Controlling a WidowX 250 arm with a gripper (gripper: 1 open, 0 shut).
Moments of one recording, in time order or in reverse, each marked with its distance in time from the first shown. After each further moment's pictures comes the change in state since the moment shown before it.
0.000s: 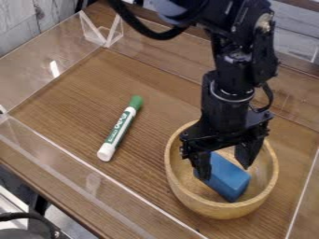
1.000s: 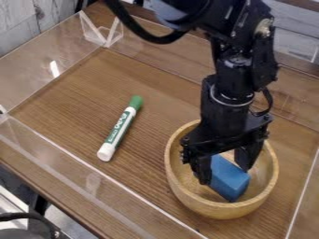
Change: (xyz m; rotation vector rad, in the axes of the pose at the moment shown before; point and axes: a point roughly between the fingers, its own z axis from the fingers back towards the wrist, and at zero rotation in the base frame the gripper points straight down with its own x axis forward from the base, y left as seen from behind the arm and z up) arm -0.003 0.002 -0.003 0.007 0.005 0.029
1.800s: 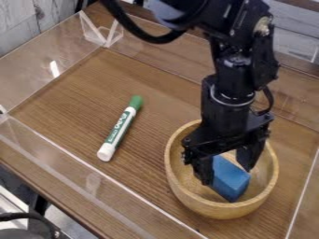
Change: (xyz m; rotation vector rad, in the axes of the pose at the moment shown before) arm -0.002 -0.002 0.001 -0.025 0.006 0.014
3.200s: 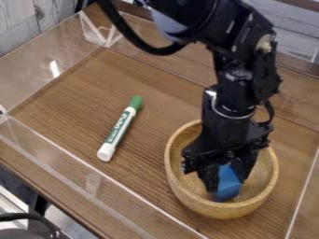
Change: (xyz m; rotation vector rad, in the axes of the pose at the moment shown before) arm -0.007 0.009 -0.005 0.044 -0.013 -0.005
